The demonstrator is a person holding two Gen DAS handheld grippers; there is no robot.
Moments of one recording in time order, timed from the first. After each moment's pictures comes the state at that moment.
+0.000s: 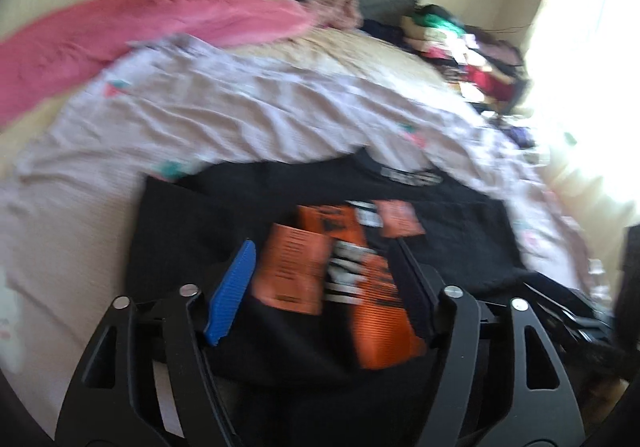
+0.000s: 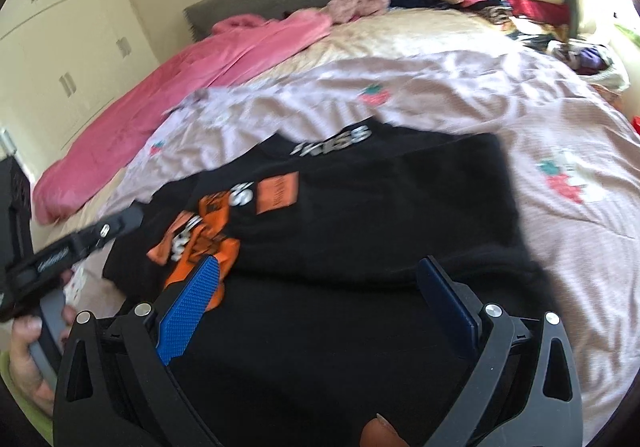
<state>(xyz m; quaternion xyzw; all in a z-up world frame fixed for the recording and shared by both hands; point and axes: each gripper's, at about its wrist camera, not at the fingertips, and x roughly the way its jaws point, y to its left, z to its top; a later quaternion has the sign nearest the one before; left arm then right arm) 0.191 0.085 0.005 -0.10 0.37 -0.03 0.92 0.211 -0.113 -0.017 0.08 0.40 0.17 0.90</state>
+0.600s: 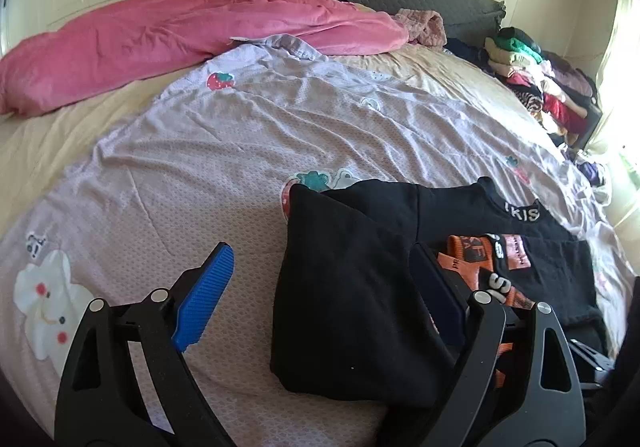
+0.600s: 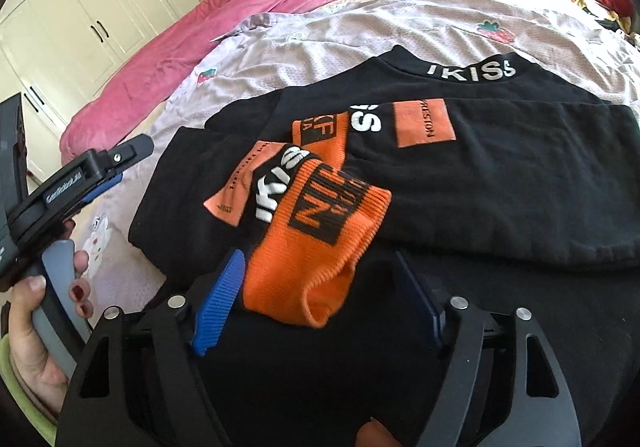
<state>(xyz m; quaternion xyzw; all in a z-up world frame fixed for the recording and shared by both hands) 0.192 0.167 -0.007 -0.13 0.37 0.09 0.92 0.235 -0.015 -0.059 0.07 0.47 0.24 0.85</state>
